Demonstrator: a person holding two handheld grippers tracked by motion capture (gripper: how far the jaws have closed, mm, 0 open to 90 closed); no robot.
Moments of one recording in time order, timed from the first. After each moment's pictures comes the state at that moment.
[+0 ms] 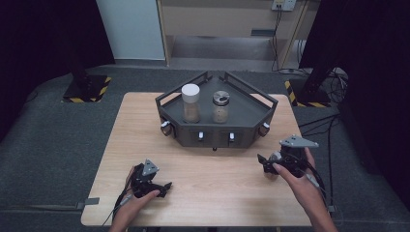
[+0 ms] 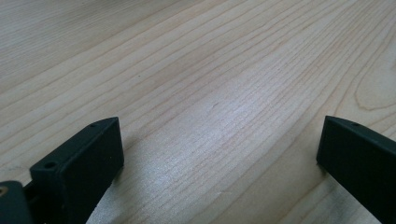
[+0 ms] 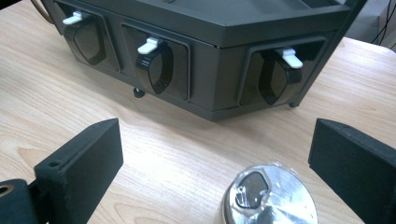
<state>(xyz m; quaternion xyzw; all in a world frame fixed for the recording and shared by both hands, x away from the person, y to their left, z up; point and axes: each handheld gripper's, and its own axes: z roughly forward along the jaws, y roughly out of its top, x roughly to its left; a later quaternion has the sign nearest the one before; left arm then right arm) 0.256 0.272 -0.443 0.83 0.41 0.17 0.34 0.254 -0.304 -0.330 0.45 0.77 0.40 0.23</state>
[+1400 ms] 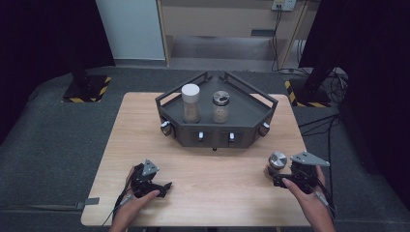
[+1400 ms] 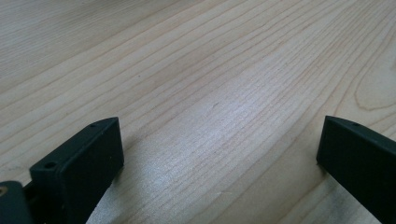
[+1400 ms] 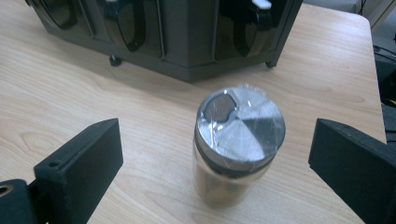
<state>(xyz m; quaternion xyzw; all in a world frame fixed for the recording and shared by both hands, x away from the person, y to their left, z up) 0.256 0.272 -0.443 0.83 0.41 0.17 0.34 0.220 -0.324 -0.362 0.47 0.75 0.38 0.25</state>
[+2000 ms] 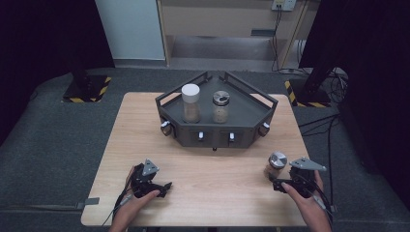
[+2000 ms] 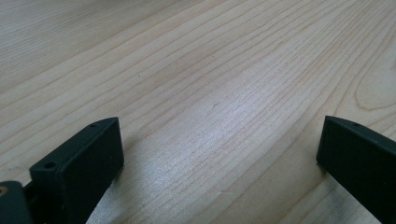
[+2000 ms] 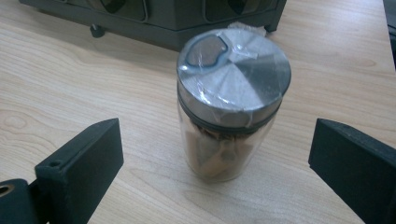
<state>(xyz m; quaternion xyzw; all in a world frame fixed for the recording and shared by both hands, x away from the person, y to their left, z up) 0.256 0.272 -0.443 0.83 0.41 0.17 0.34 0.224 -0.329 -0.387 0.49 0.75 0.37 0.23</state>
